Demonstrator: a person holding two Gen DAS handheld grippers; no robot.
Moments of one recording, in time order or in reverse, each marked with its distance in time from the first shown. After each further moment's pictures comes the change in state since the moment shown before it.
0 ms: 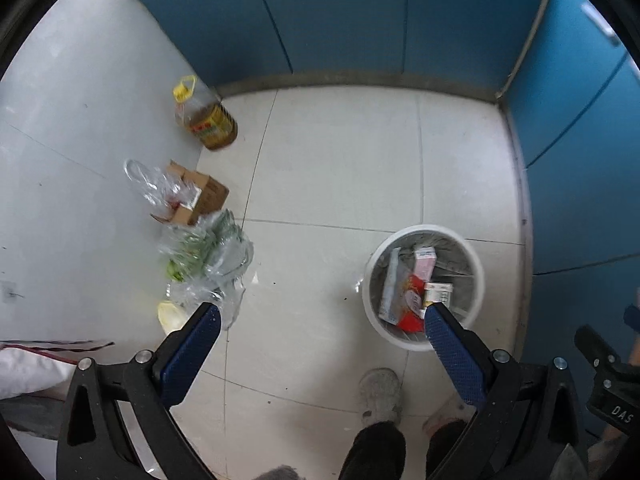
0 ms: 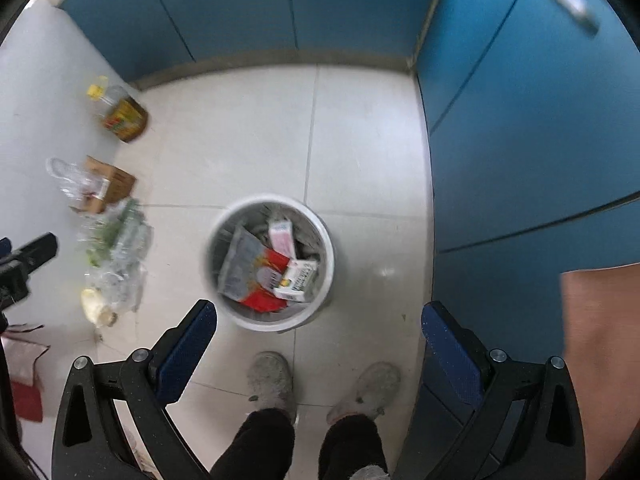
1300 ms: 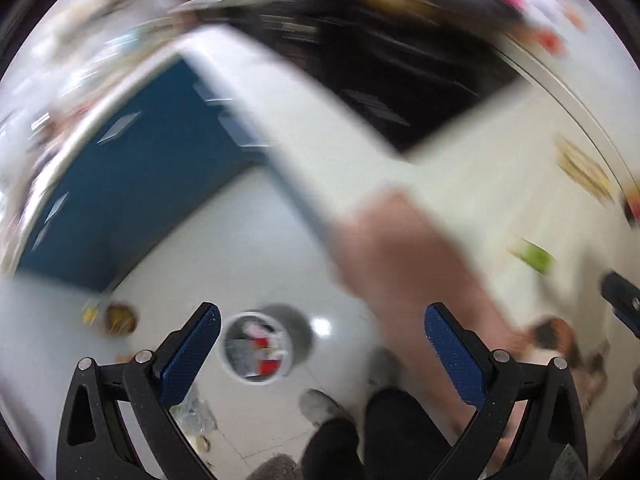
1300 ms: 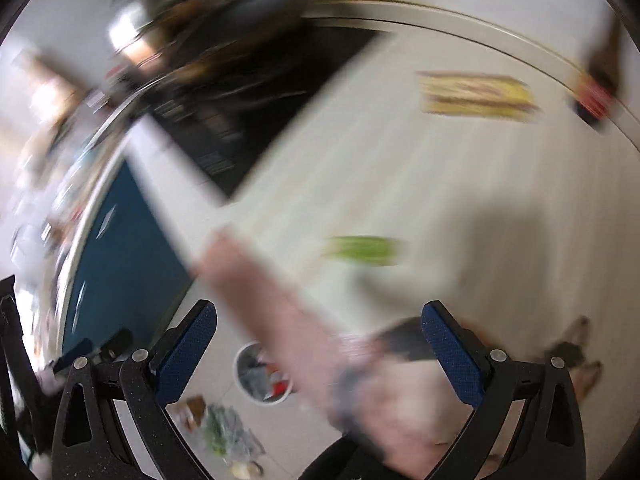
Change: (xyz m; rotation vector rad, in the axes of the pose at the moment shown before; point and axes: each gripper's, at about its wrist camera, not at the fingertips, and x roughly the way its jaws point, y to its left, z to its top) left arm -0.313 -0.405 -0.047 0.780 -0.142 -0.276; right arm -0.370 -0.392 -0.210 1.068 -0.299 0.028
